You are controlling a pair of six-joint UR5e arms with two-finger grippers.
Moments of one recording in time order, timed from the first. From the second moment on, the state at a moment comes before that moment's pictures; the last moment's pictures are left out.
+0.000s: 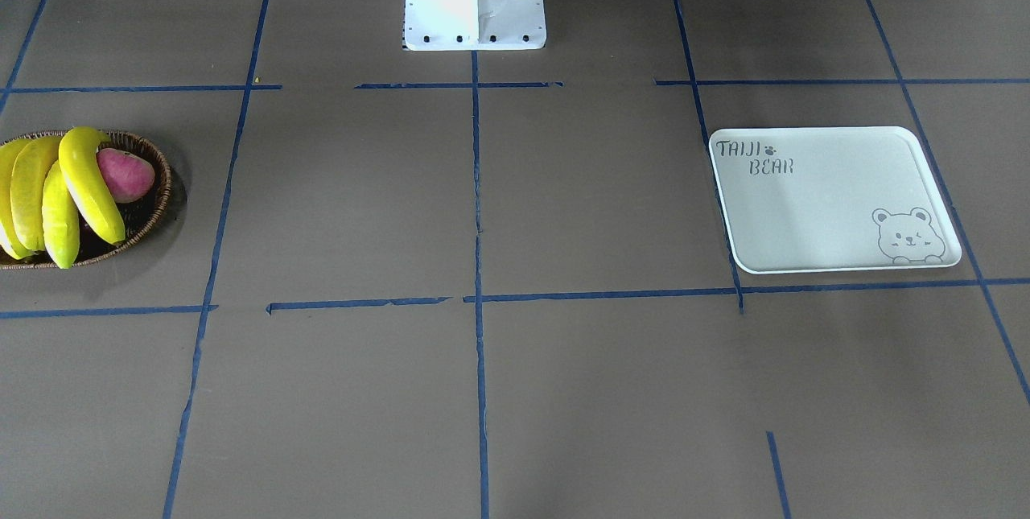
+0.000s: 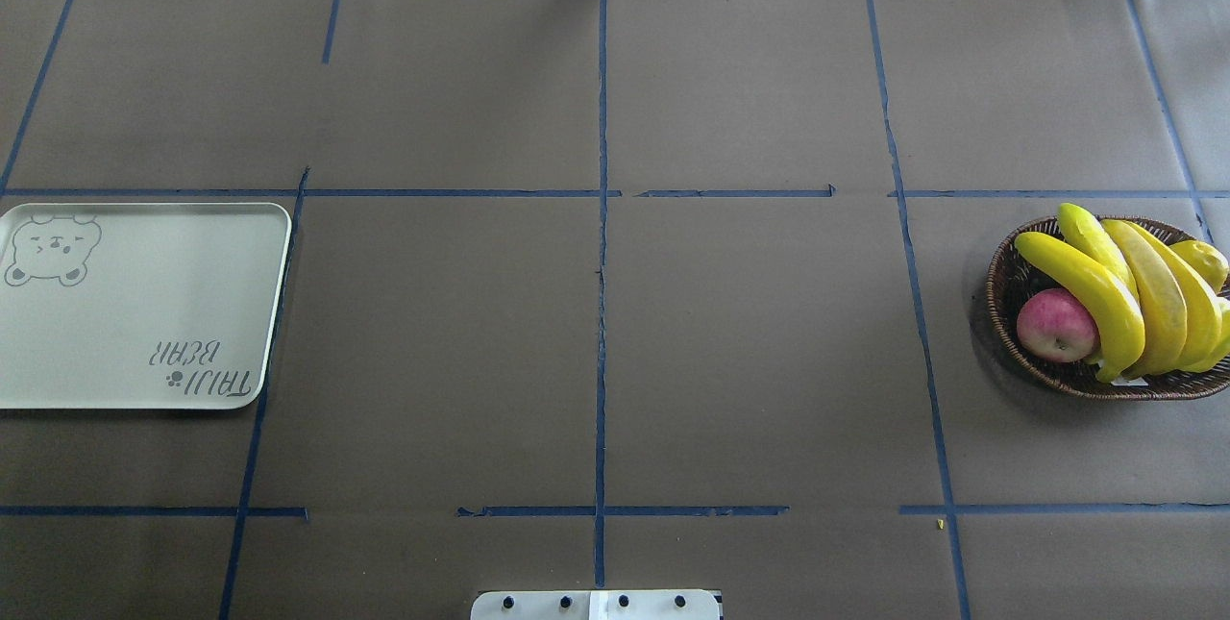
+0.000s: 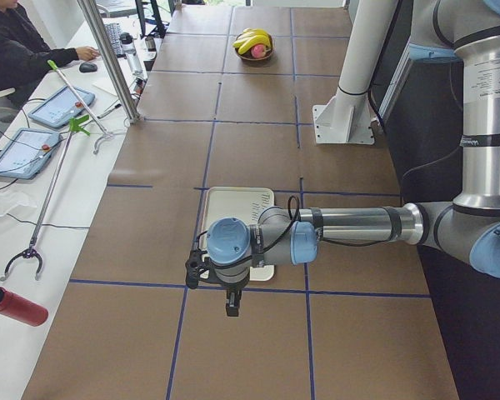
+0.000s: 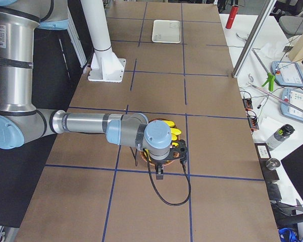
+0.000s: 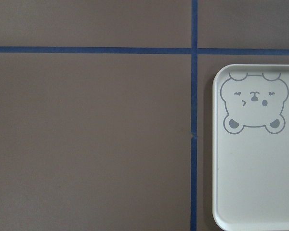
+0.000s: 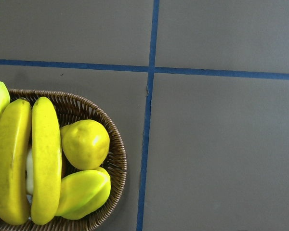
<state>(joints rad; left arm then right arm) -1.66 -1.45 -1.67 -1.52 -2.40 0.13 1.70 -1.70 1.77 -1.69 2.43 -0.22</state>
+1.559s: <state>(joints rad) -1.66 -1.43 -1.67 -1.52 -2.40 0.13 1.15 -1.77 2.04 -1.22 2.36 0.47</state>
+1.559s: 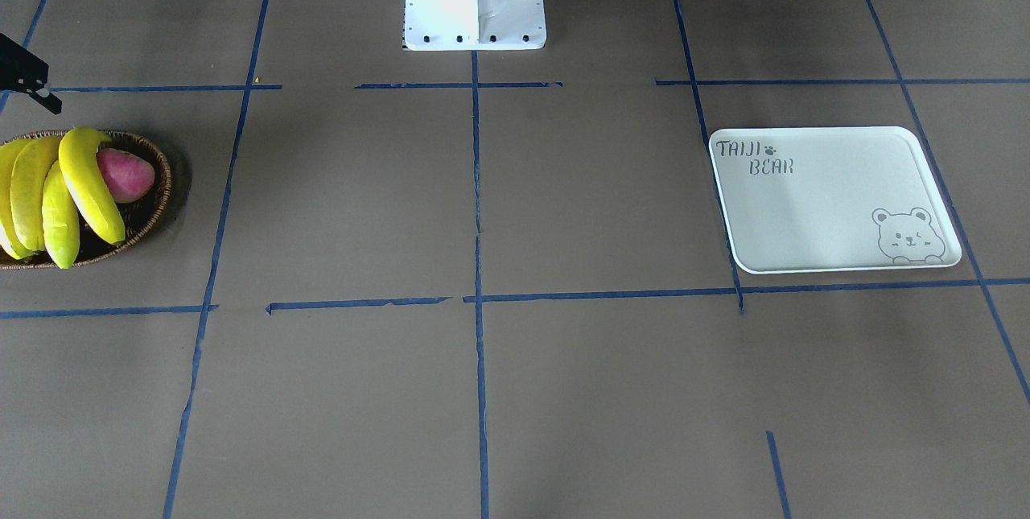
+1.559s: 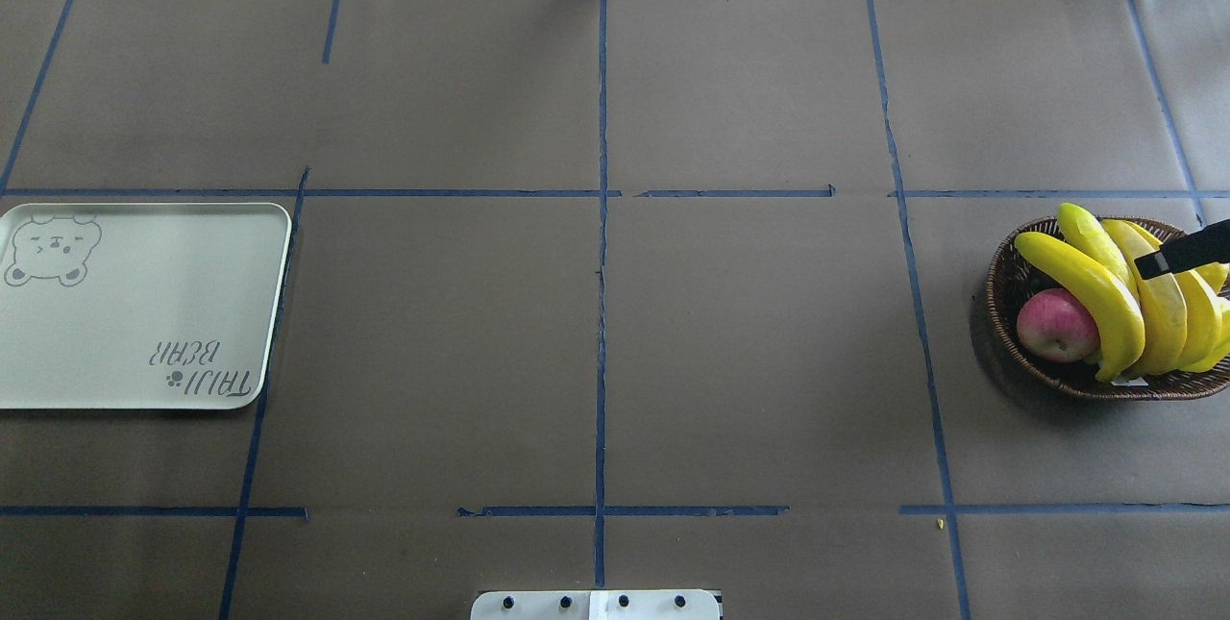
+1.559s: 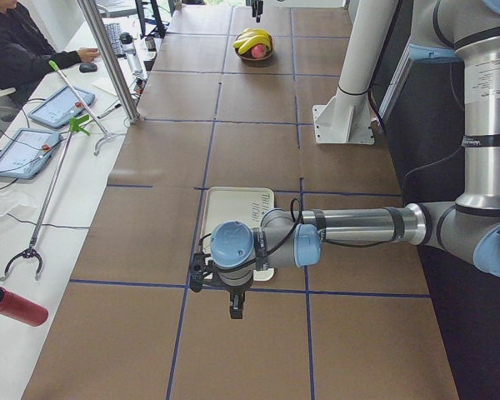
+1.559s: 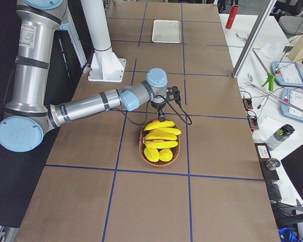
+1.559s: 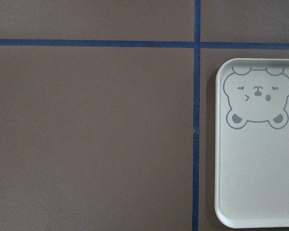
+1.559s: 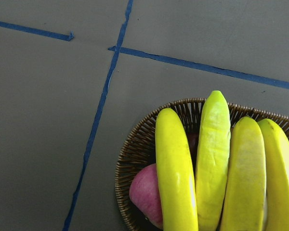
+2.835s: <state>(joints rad) -1.66 -1.43 -1.66 -1.52 -2.40 0.13 1.01 -1.80 1.89 -0.97 2.28 0.66</state>
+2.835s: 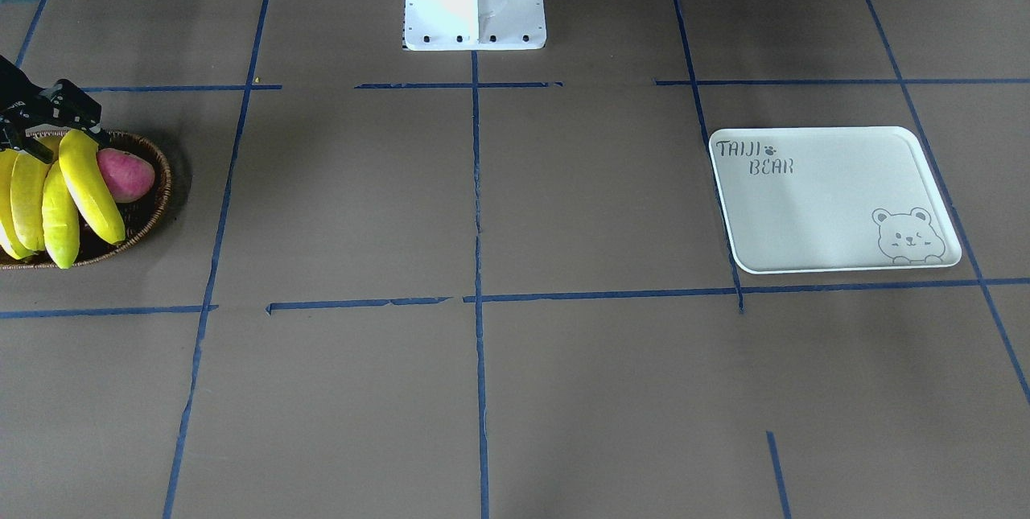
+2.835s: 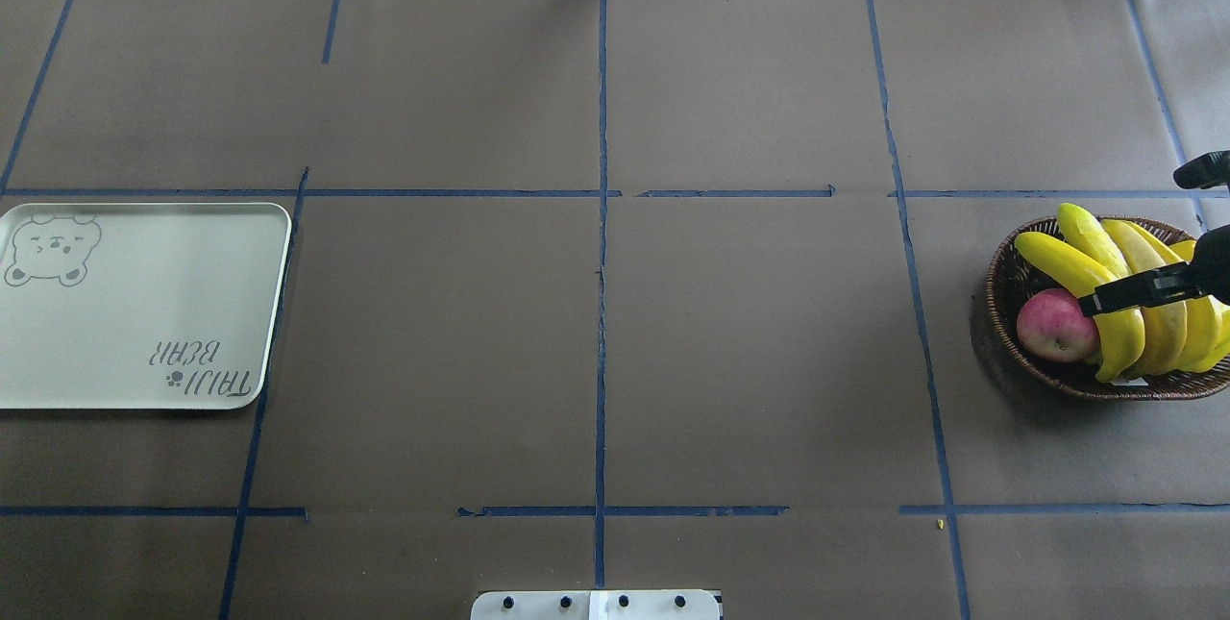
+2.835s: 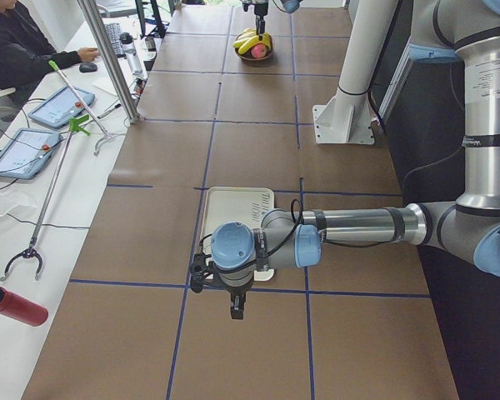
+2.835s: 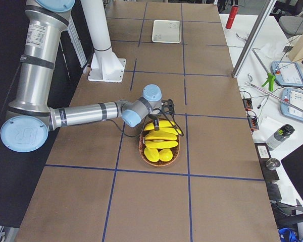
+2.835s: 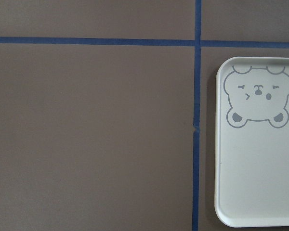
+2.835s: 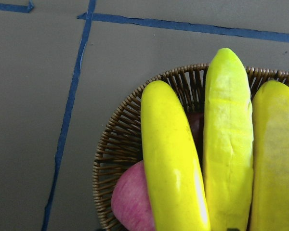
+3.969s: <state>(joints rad) -1.66 -1.43 -1.66 -1.52 -2.40 0.13 1.00 -1.82 1.90 -0.97 2.25 0.66</state>
